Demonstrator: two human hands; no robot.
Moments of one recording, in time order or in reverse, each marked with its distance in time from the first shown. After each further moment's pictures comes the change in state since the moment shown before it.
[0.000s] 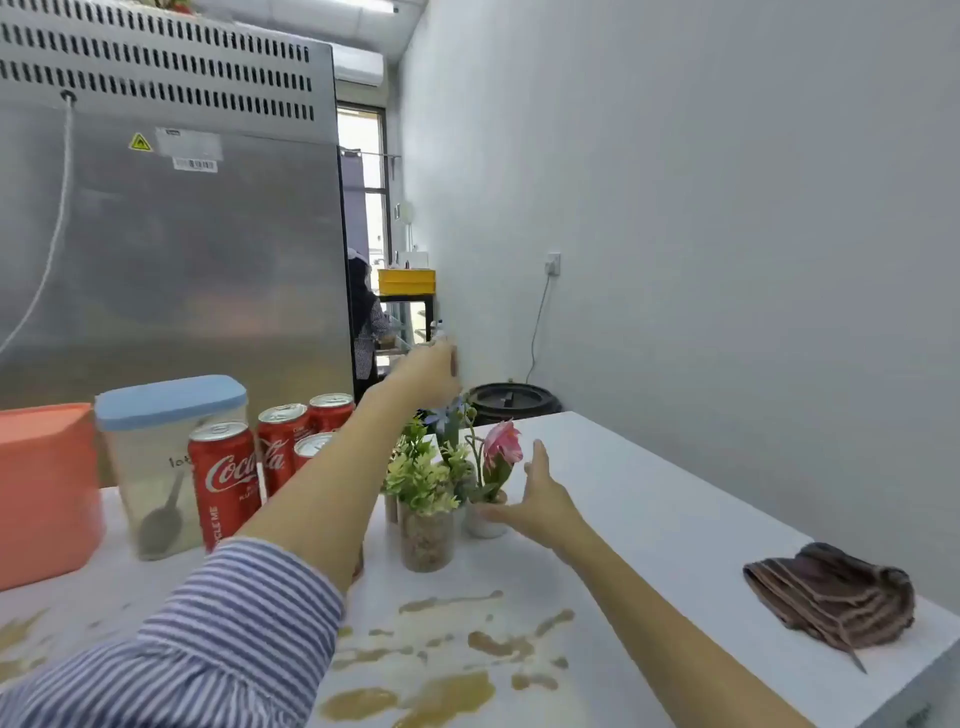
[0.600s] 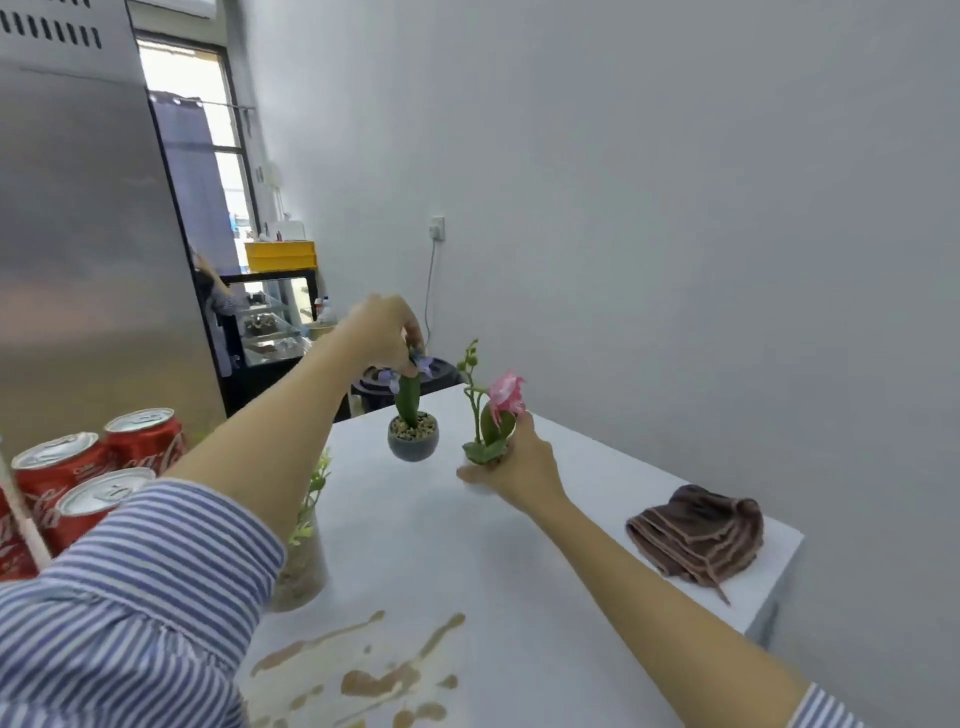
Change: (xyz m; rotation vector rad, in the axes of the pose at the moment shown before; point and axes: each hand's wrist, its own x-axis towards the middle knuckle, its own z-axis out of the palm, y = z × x) left_hand 0.078 0.072 0.028 0.133 -0.067 0.244; right_hand 0.030 0.060 -0.068 -0.018 0.351 0.060
